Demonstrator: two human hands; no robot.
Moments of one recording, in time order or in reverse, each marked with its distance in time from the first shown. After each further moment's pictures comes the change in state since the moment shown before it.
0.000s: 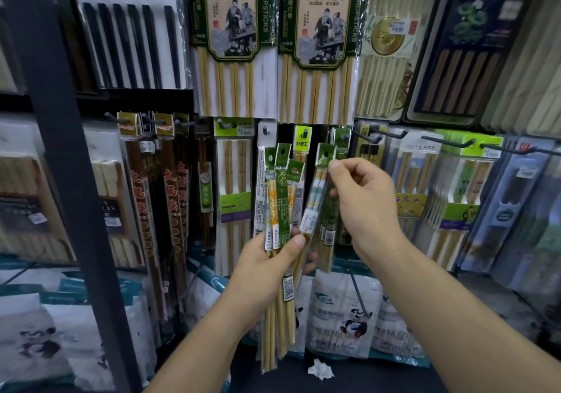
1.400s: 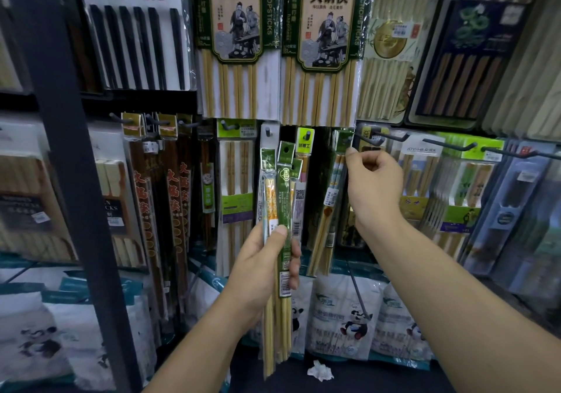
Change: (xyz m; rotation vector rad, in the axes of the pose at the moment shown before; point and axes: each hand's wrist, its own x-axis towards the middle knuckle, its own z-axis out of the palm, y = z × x) left_hand -0.004 0.009 -0.003 -0.043 -0.048 0.046; right_hand 0.043 0.016 0.002 -0.075 0.250 0.043
